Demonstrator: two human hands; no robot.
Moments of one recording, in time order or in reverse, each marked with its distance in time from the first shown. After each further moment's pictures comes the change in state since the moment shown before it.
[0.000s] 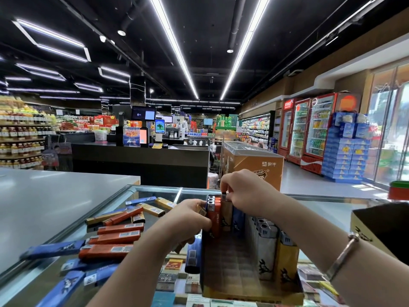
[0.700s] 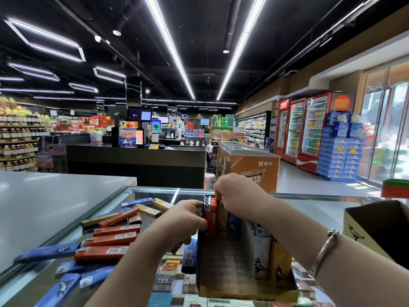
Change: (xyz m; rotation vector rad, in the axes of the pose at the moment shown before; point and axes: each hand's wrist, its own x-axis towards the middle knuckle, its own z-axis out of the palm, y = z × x) left_hand -0.001 -0.001 0.000 -0.008 0.008 -0.002; right_hand 0.000 -0.013 0.004 -0.121 -0.053 0.039
